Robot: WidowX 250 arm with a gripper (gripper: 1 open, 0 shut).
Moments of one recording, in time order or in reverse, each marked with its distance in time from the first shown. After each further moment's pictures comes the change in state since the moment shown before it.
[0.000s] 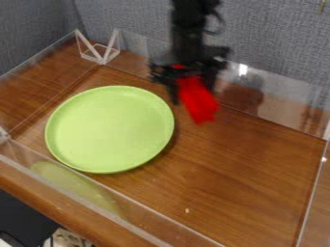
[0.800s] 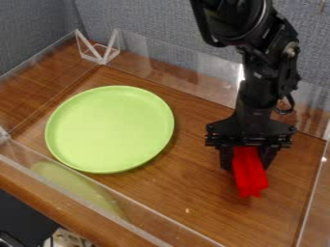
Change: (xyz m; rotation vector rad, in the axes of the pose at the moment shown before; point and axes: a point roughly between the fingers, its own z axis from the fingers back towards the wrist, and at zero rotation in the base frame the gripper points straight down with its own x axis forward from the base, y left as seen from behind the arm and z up) arm -0.053 -0.024 -0.051 0.040 0.039 -0.212
